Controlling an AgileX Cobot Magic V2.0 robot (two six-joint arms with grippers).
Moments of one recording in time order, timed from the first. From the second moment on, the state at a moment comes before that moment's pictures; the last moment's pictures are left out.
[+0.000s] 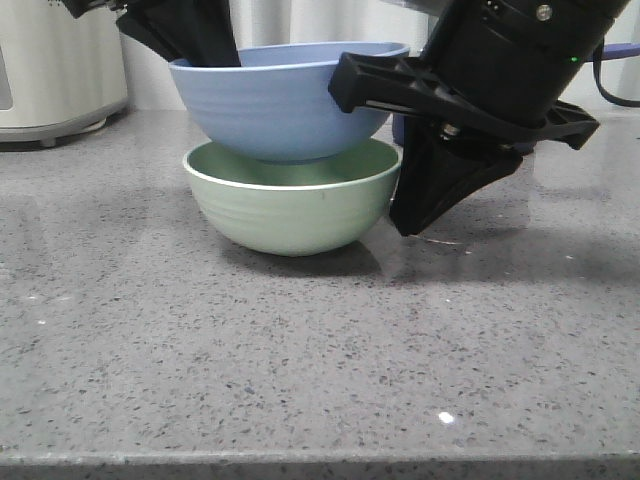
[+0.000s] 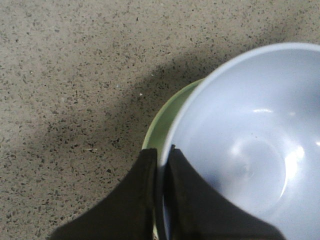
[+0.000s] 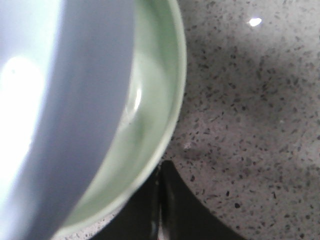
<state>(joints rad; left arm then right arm) -0.50 1.66 -1.50 -0.27 0.99 0.10 0.58 1.51 -1.06 0.25 0.68 0.08</state>
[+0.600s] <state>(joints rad) -0.50 1.66 -1.50 -0.28 1.00 0.10 0.58 1.51 -1.06 0.25 0.68 0.08</state>
